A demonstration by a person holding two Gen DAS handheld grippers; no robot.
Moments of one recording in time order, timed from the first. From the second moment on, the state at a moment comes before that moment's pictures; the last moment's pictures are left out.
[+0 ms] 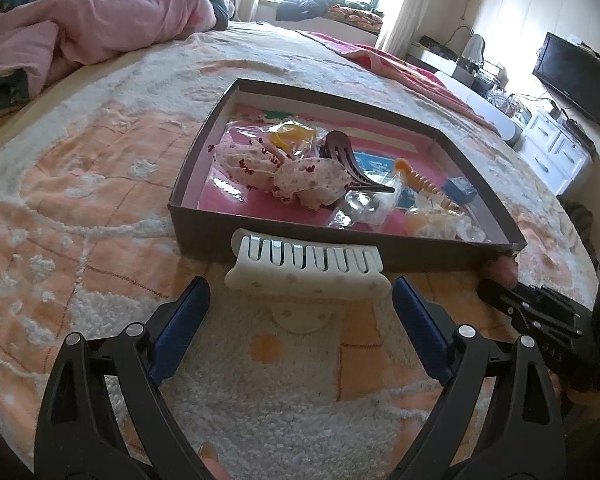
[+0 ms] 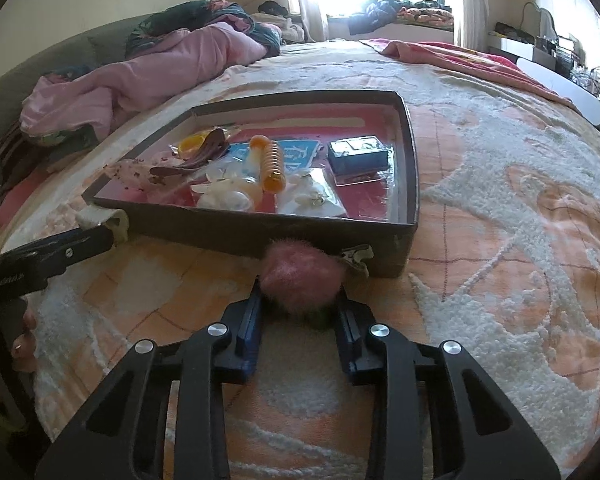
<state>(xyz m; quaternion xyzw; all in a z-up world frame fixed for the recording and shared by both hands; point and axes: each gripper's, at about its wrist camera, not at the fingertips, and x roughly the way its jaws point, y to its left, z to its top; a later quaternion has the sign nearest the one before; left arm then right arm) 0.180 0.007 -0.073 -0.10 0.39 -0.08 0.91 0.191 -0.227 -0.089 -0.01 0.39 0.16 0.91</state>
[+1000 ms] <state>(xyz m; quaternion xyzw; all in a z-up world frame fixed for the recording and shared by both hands) 0.155 0.000 -0.037 -0.09 0.37 -0.11 0.92 0.162 -0.204 -0.051 0.00 0.35 0.24 0.91</state>
